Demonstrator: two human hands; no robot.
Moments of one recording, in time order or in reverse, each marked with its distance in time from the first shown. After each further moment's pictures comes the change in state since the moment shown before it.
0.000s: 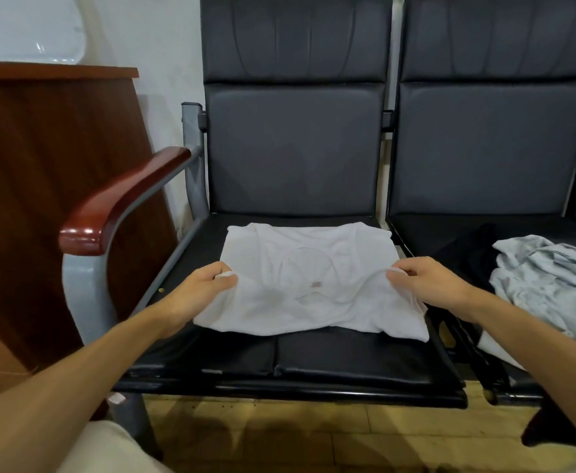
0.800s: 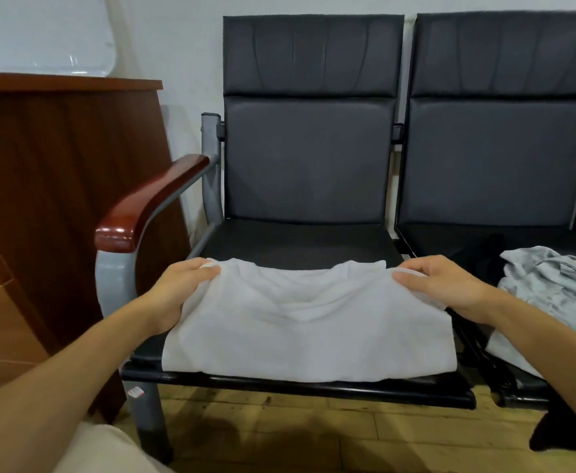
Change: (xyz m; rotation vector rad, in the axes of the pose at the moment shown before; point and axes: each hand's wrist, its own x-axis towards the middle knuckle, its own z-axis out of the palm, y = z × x) left_hand -0.033 0.005 -0.034 -0.363 0.199 -0.166; right_hand -0.022 -0.025 -0.008 0.127 -0.074 -0.026
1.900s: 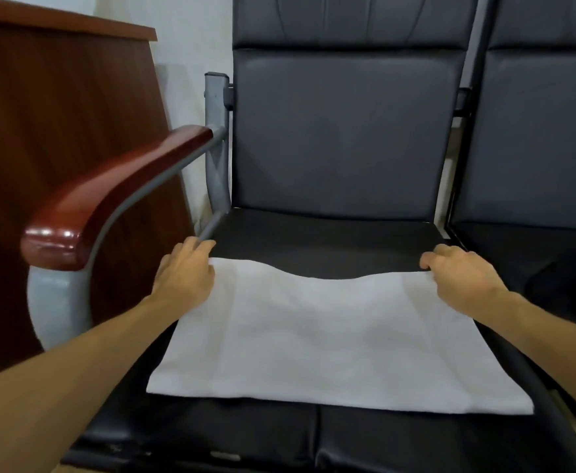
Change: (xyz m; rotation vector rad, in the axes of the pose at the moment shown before) left_hand 0.160 -0.039 0.001 1.212 0.330 0.230; right_hand 0.159 0.035 0.035 -1.225 0.119 0.001
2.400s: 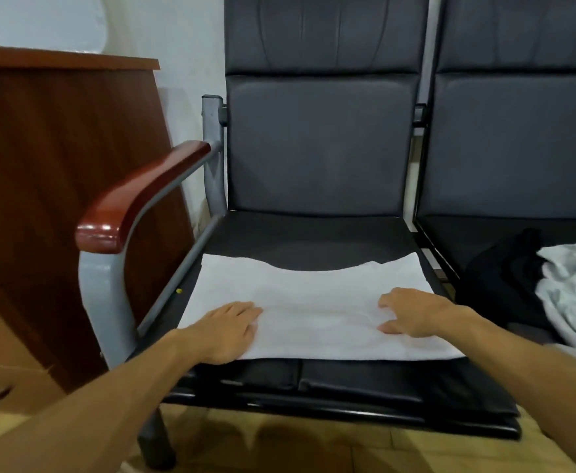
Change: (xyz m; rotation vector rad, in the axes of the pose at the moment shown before) left_hand -0.120 0.029 -0.013 0.112 -0.591 0.426; right_hand -0.097 -0.027 -0.023 0.234 -0.427 -0.175
